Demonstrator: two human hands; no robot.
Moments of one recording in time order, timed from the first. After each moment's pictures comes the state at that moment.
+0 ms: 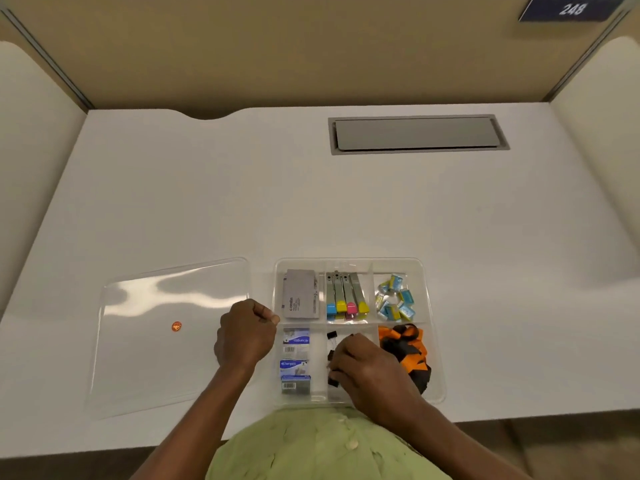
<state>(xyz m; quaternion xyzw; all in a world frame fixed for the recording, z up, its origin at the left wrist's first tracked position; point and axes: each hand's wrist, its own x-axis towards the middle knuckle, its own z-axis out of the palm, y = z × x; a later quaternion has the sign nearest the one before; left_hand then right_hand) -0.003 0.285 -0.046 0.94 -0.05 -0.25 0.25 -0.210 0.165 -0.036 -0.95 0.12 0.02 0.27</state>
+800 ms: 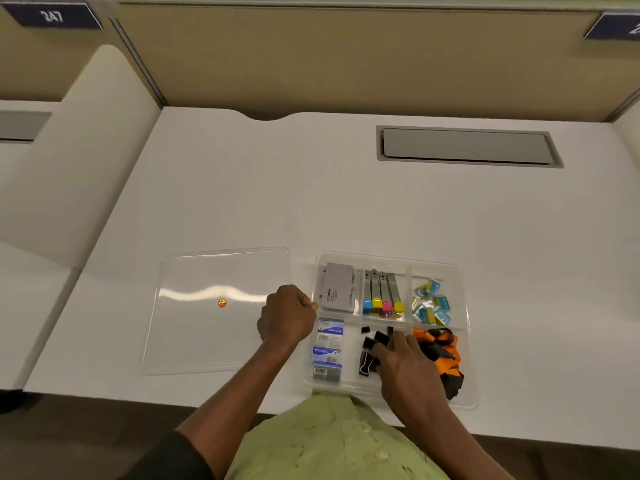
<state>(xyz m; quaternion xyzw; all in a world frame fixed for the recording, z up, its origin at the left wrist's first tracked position) -0.010 0.288 -0.032 0.94 -0.07 -0.25 0.23 -0.207 0.184 -0.046 -0.95 0.26 0.12 0.13</state>
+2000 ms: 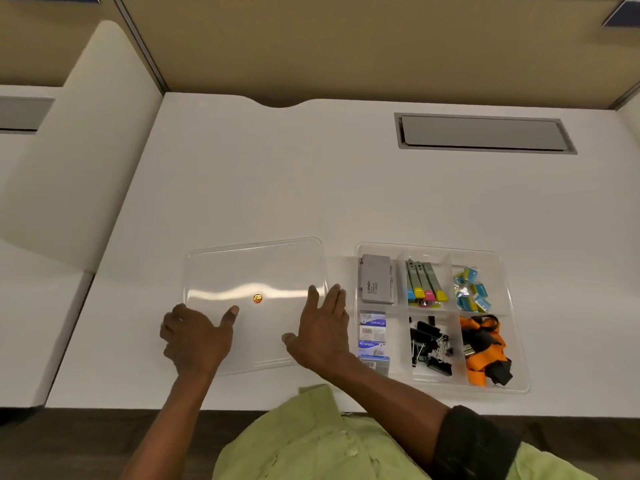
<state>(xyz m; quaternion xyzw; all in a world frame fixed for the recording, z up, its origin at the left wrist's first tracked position) 0.101 0.472 -0.069 0.97 0.07 -0.19 0.17 -0.021 0.324 -0.061 -0.86 0.35 0.16 0.32</state>
